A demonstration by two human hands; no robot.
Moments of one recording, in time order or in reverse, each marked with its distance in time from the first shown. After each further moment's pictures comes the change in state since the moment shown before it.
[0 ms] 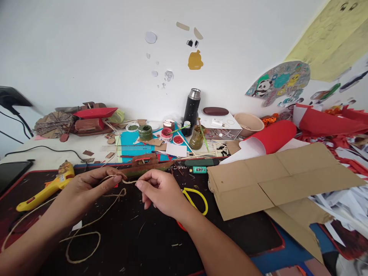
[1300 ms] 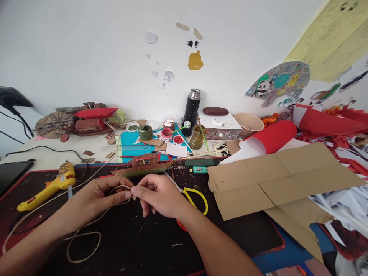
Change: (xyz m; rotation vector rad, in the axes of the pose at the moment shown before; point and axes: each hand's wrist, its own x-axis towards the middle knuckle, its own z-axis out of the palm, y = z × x) left_hand 0.001 0.007 0.008 0.068 -0.334 0.082; right_hand -0.001 -0.004 0.001 0.036 -0.149 0.065
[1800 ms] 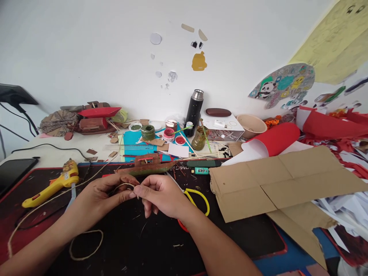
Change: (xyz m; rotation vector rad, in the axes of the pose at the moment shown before) left_hand -0.004 -0.007 0.013 -0.030 0.187 0.073; right_hand 0.001 0.002 -0.002 0.072 -0.026 0.000
